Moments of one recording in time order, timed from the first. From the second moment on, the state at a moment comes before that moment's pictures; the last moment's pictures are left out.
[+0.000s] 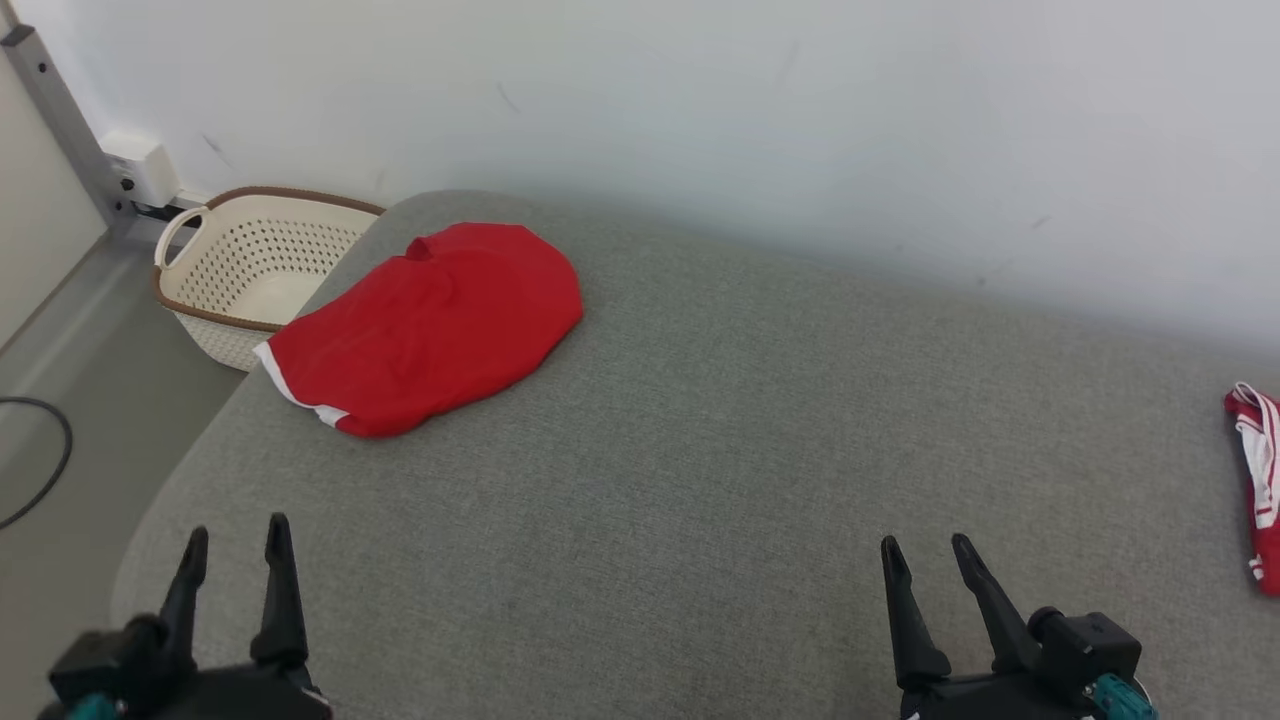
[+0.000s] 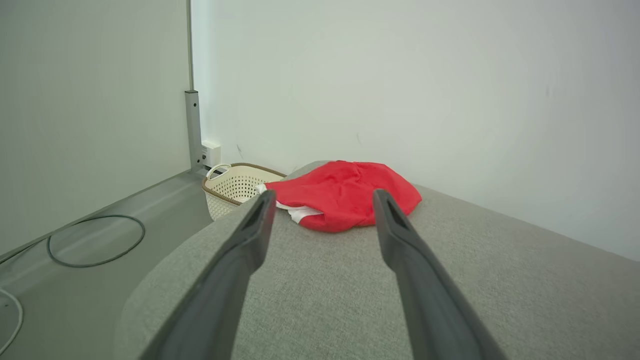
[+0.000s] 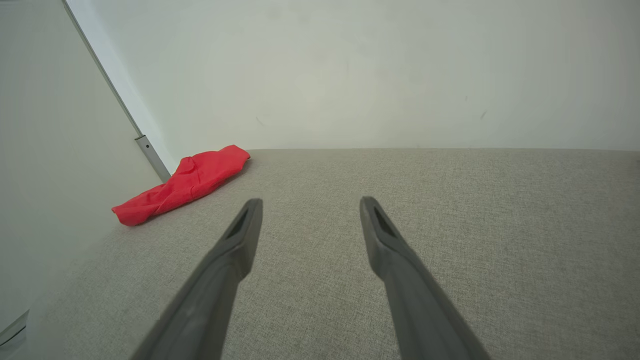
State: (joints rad) left arm -0.13 0.17 -0.03 0.05 -0.34 0.12 -0.19; right arm -0.03 -0.05 0.22 0.12 0.21 0.13 -0.19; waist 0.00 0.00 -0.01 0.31
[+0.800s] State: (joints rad) left arm -0.79 0.39 0.03 0.53 -0.44 -0.02 0.02; right arm -0.33 -0.05 0.44 0.14 0.28 0.13 -0.25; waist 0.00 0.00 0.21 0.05
